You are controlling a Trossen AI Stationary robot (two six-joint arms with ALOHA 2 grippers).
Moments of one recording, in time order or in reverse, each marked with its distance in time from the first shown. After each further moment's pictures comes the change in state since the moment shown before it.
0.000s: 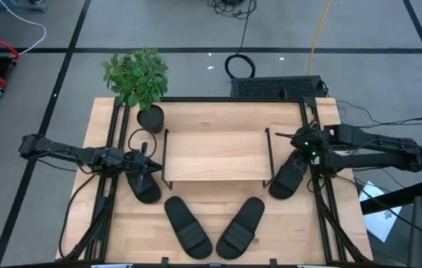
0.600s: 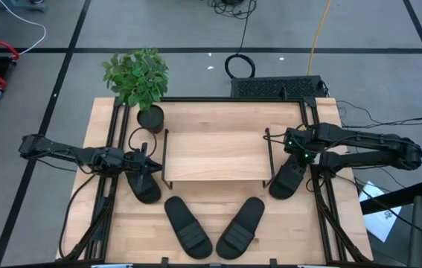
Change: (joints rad) left arm 0.000 0.000 0.000 0.000 0.000 -0.062; right arm -0.106 0.207 -0.070 -0.034 -0.185 -0.106
